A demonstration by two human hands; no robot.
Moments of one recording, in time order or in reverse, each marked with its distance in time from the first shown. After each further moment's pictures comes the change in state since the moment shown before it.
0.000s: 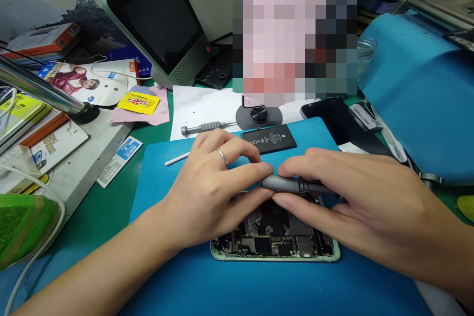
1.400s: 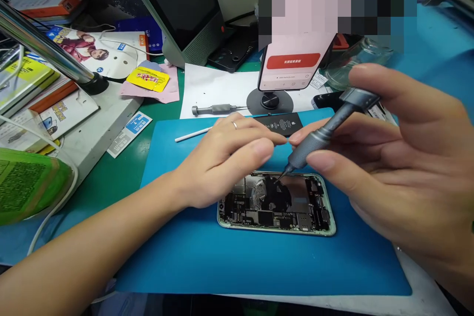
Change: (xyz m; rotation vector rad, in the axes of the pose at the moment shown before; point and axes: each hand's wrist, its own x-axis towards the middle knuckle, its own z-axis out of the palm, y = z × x) left_hand 0.002 -0.008 -0.006 -0.487 -0.072 -0.189; right_hand 0.005 -0.013 0.014 0.399 0.407 0.193
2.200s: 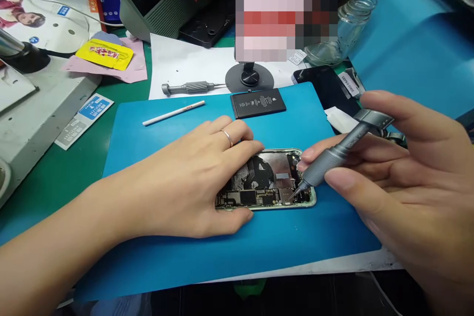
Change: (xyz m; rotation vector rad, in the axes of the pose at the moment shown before) left_hand -0.021 0.021 0.003 0.413 -0.394 0.066; right_hand -0.057 -0.016 -0.022 0.088 0.041 0.354
